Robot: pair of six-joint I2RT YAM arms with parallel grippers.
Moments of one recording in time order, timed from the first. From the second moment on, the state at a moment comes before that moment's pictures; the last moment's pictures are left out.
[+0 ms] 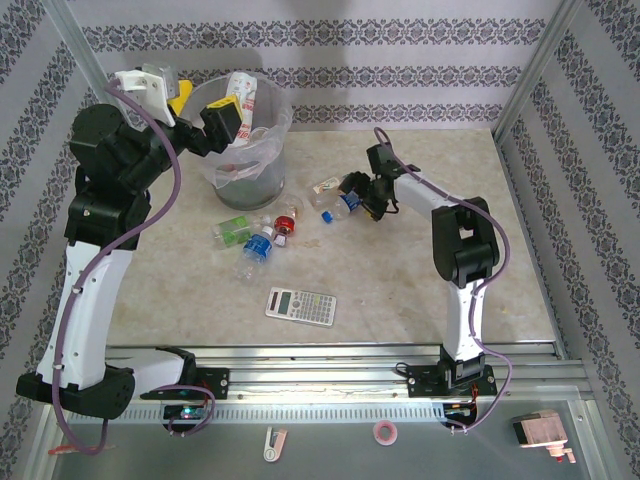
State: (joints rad) left arm -0.20 1.20 1.69 -0.40 0.30 -0.17; right arm 0.29 2.10 1.56 -0.52 -0.26 0.96
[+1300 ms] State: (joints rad) left arm -0.40 1.33 1.69 -0.41 0.30 -0.16; right arm 0.31 1.95 1.40 -0.56 -0.18 0.80
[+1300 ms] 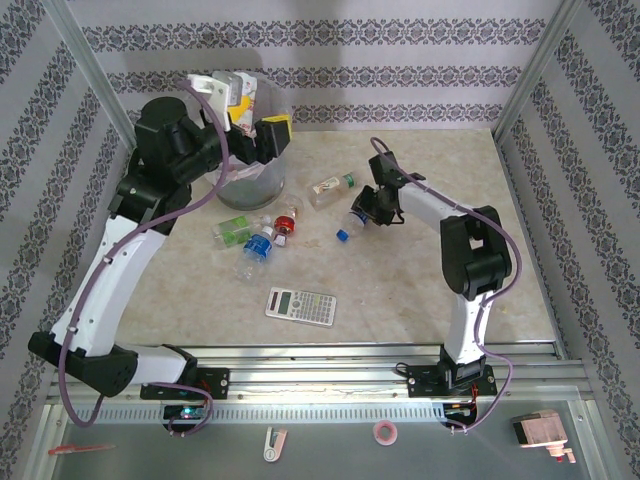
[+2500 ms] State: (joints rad) left arm -0.53 1.62 1.64 -0.34 0.57 -0.32; right arm 0.31 1.43 1.32 -0.54 -0.23 0.55
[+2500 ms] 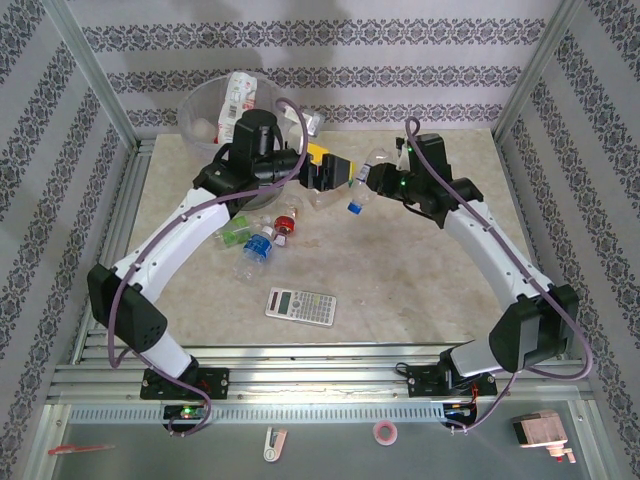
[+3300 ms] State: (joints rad) left arm -0.54 1.71 1.61 -0.33 0.63 -0.35; right arm 0.32 1.32 1.35 -0.46 -0.47 0.51
